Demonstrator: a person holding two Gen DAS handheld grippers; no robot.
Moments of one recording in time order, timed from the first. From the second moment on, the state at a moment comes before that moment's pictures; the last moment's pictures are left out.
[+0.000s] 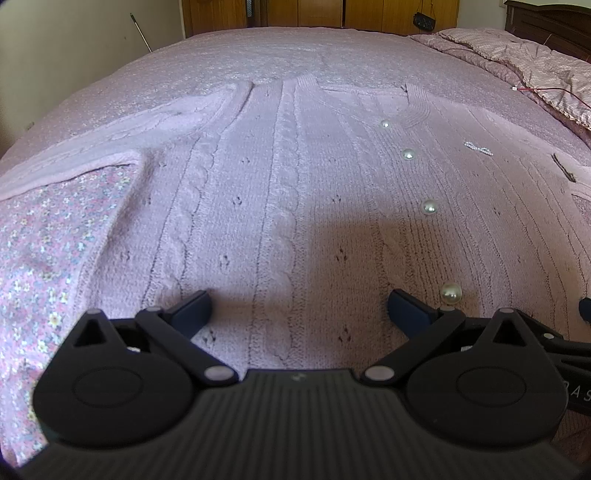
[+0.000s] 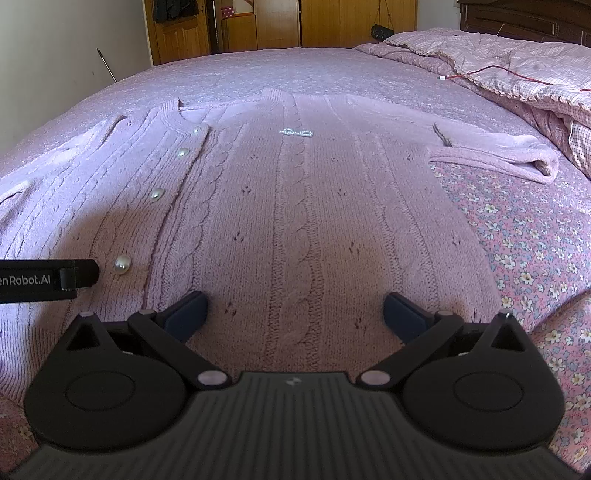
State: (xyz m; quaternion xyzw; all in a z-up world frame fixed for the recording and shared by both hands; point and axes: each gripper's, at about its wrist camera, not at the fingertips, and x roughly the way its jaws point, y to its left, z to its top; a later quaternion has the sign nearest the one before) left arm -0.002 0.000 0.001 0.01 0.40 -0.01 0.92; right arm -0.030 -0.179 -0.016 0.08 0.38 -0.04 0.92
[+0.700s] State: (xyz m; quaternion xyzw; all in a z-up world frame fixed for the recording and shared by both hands) left arm -0.003 -0.001 0.000 0.01 0.40 -0.01 0.92; right arm -0.030 -0.174 -0.020 0.07 0.38 -0.04 0.92
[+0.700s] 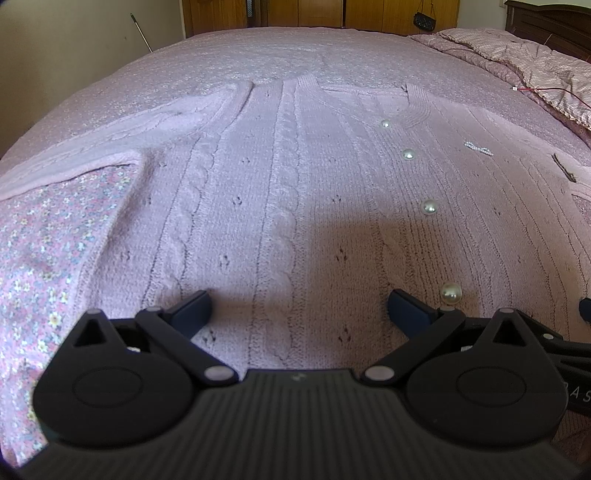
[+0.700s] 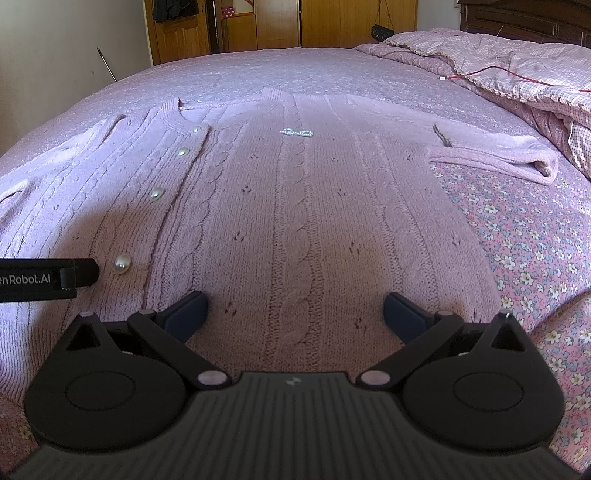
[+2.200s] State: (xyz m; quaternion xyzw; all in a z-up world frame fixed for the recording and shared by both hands) left arm 0.019 0.016 0.030 0.00 0.41 -0.01 0.91; right arm 0.021 -0.280 0.033 0.14 0.36 -0.05 0.92
